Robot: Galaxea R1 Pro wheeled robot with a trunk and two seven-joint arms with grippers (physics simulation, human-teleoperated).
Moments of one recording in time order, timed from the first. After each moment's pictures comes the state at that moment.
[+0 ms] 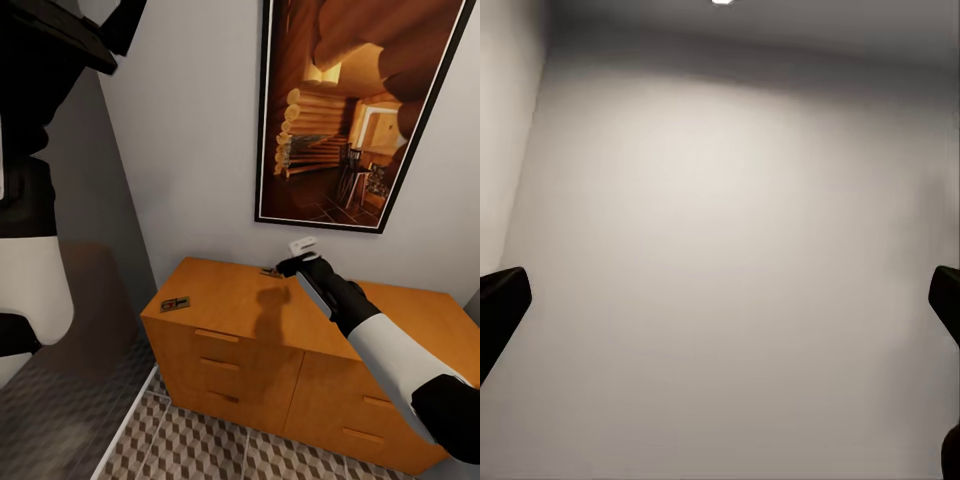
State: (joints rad) left arm -1.47 0.16 -0.01 -1.39 1.46 1.01 -0.63; right arm -1.09 -0.07 0.55 -0.90 -0.30 0.69 -0.24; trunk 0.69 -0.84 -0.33
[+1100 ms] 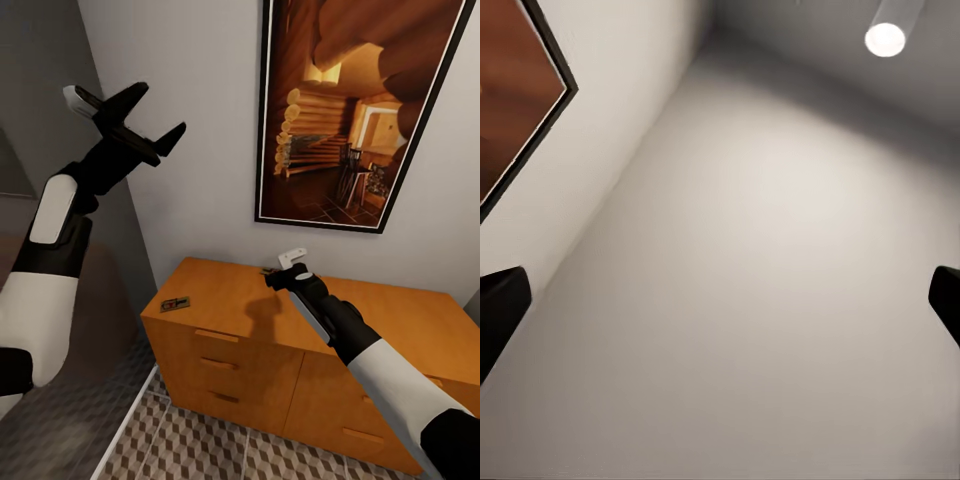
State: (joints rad) left arm -1.28 0.20 -0.11 -1.20 1.51 0.94 -0.63; right arm -0.95 -0.07 0.58 -1.08 -0.29 0.70 -0.24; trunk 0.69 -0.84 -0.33
